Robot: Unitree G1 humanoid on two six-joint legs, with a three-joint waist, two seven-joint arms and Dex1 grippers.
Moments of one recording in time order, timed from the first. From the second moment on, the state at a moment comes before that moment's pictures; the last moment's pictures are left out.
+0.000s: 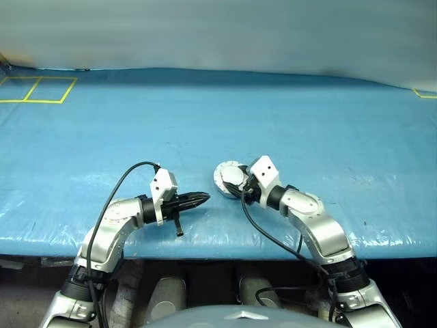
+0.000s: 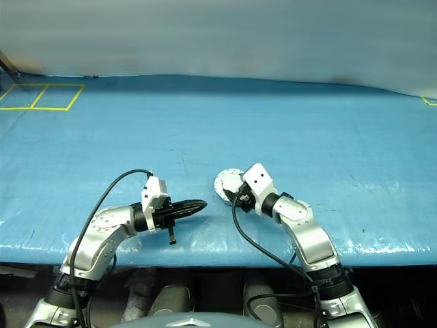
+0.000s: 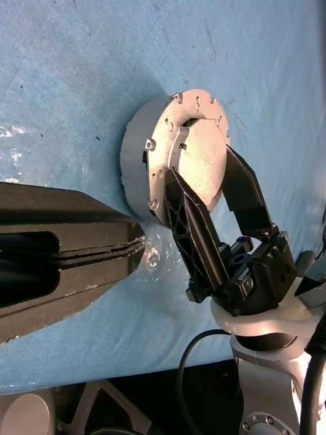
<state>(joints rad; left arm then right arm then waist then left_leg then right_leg) -0.10 0.45 -0.14 -0.16 -0.37 0.30 -0.99 -0.19 -0.35 0.21 -0.20 0.15 0.47 0.55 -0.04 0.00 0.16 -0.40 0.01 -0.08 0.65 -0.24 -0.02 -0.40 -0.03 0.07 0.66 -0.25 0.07</state>
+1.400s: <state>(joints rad) -0.11 0.44 -0.19 -0.17 -0.37 0.36 -0.97 -0.18 -0.37 0.21 -0.16 0.14 0.44 0.59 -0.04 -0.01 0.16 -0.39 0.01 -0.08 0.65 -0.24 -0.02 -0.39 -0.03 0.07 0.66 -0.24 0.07</state>
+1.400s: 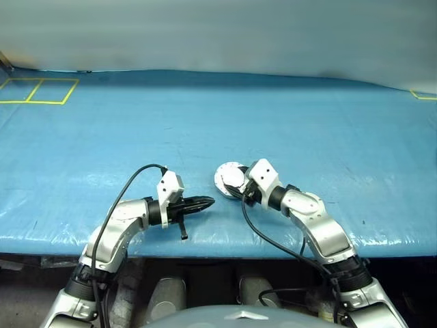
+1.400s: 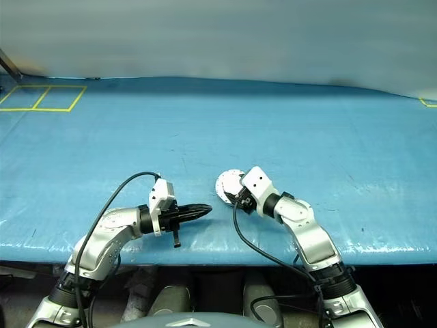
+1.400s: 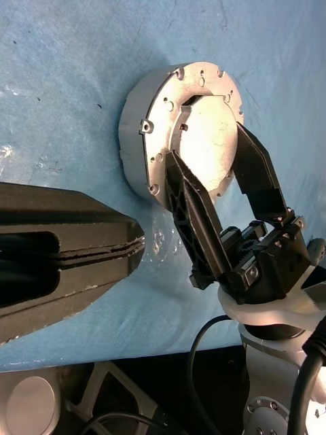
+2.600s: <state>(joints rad) -0.13 0.45 -0.21 -0.20 -0.37 0.39 -0.95 -0.18 -0.40 0.20 -0.21 0.18 0.55 0.56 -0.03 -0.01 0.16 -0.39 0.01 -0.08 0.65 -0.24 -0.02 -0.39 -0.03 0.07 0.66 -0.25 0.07</state>
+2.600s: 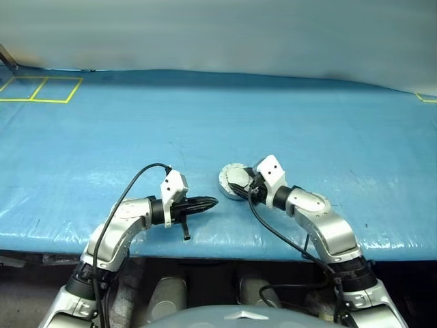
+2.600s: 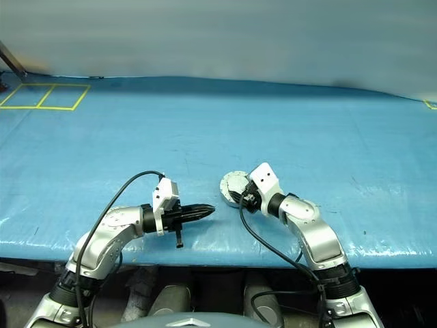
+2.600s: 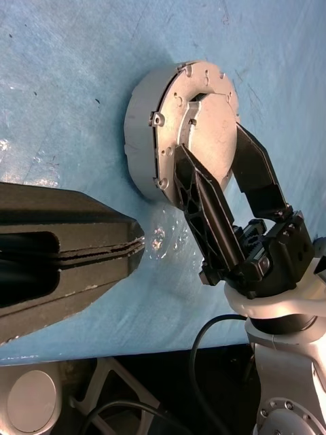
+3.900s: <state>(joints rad) -0.26 0.35 -0.23 0.00 -0.29 0.31 -0.89 -0.17 -0.45 0.22 -0.25 0.17 0.56 0.57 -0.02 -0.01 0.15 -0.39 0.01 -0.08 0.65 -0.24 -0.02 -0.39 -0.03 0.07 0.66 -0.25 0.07</state>
